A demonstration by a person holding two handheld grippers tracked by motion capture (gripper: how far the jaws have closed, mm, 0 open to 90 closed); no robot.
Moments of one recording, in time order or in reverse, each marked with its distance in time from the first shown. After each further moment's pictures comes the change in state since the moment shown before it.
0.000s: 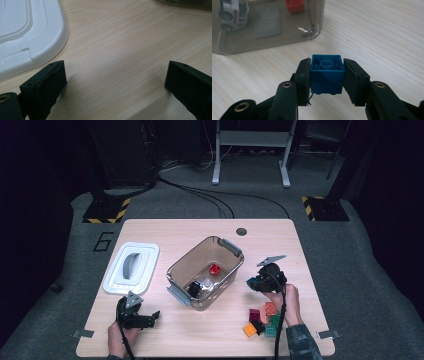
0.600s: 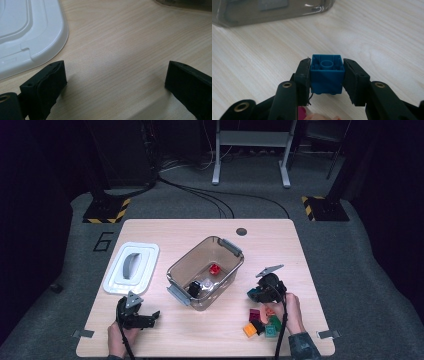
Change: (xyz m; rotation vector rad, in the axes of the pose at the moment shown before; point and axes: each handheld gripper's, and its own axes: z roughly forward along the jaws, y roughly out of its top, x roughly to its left) left arm 0.000 0.000 0.000 -0.004 0.004 0.000; right arm 0.008 -0.026 0.008 0.068 0.032 -0.030
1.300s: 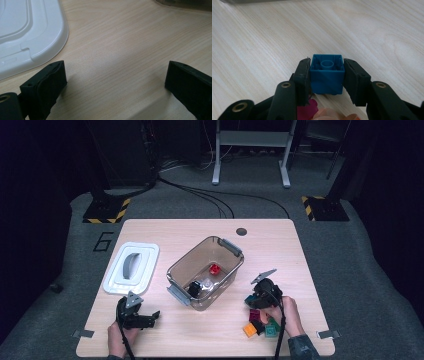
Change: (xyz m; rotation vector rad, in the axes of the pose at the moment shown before) left arm 0.000 0.000 0.000 -0.002 0.001 0.003; right arm 0.012 -0.007 0.013 0.082 0.044 -0.063
